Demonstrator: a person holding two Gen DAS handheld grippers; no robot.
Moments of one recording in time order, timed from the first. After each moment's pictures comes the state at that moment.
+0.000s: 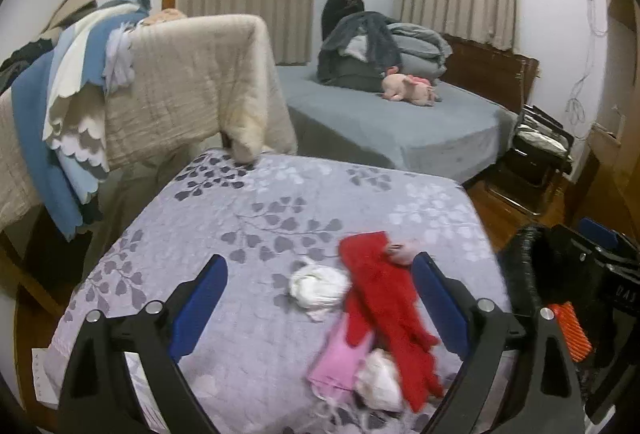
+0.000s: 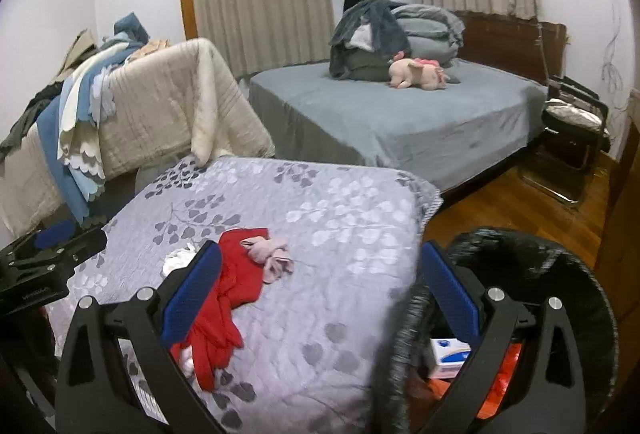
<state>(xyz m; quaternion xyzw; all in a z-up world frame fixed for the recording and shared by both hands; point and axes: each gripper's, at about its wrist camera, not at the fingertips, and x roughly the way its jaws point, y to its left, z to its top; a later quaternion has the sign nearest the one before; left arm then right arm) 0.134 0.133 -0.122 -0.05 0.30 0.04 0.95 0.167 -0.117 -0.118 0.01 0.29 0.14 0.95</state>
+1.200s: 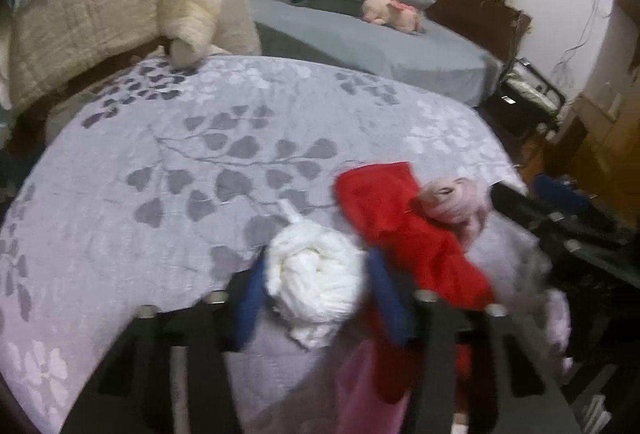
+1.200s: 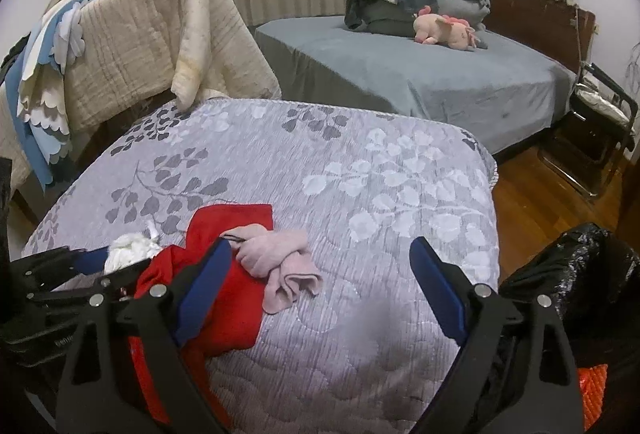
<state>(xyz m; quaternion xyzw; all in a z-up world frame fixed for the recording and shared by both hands) 0.232 0.144 -0.227 -0.08 0.42 -0.05 0.90 0.258 -0.050 -0.204 -0.03 0.36 0.15 0.92</state>
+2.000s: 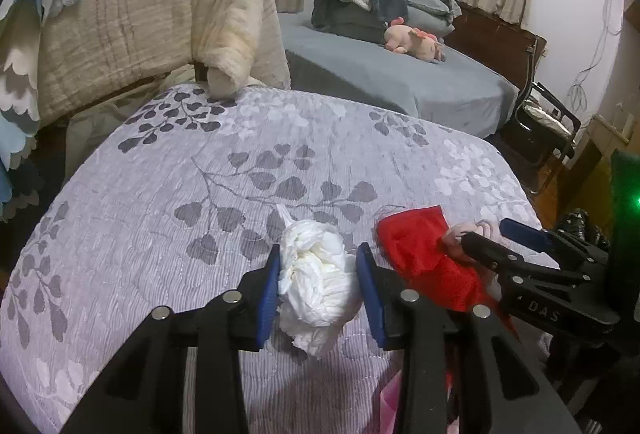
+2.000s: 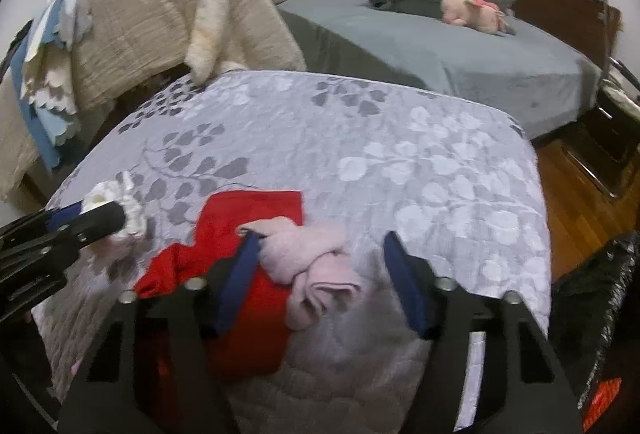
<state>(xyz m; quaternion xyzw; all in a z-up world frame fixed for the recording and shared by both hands) 0.234 0.168 -0.211 -0.08 0.38 0.00 0.92 0.277 -0.023 -0.224 -0.04 0.39 0.21 0.89</state>
